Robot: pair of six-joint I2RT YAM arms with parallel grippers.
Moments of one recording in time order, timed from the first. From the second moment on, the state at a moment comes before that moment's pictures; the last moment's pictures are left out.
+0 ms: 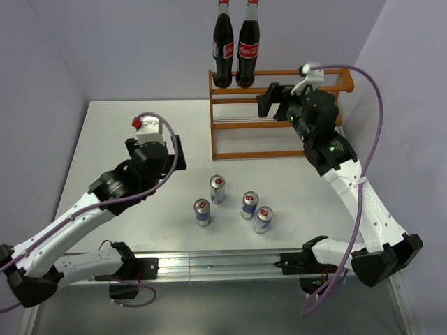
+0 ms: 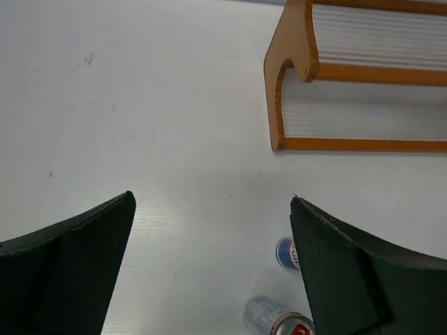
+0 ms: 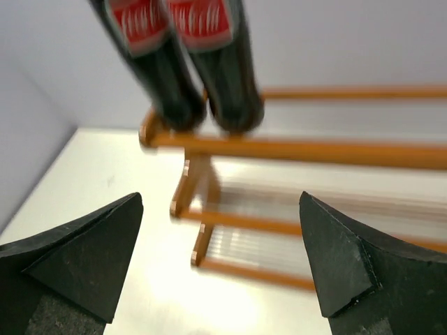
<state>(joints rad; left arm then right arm) -0.85 0.97 1.11 -0.58 -0.73 -0.48 0.37 1.21 1.42 -0.22 0.11 0.23</state>
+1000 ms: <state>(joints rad) -1.04 1.58 1.31 -0.69 -0.48 -0.64 0.38 0.81 0.82 -0.33 -0.12 0.42</state>
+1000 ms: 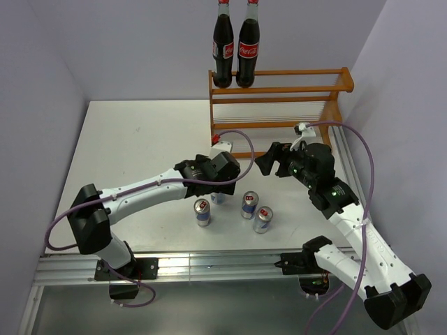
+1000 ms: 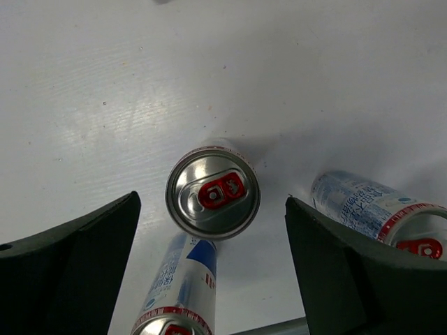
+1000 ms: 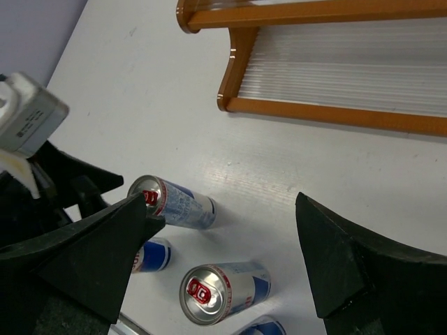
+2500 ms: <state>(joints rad) -0.98 1.33 1.51 -0.79 -0.09 -0.33 0.60 0.91 0.85 -0.31 -0.70 0.10</state>
